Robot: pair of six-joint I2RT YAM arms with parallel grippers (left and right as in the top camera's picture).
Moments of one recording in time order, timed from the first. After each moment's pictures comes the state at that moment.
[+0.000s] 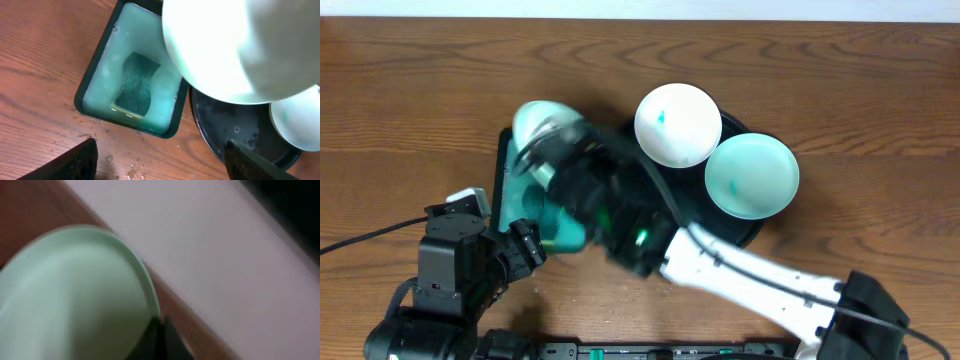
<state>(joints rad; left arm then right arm) -0.18 0.67 0.99 -1.18 -0.04 -0.55 1.05 1.71 1.34 -0.05 0.76 -0.28</state>
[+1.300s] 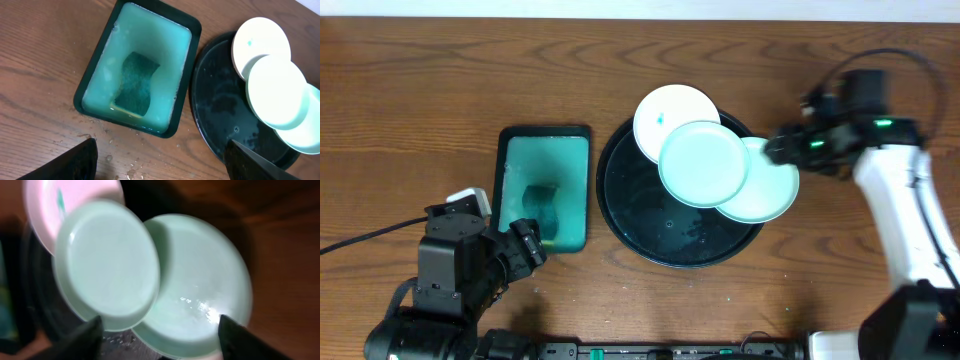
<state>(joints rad) -0.18 0.67 0.99 -1.18 -0.03 -0.55 0.00 1.59 1.26 -0.91 -0.27 0.17</state>
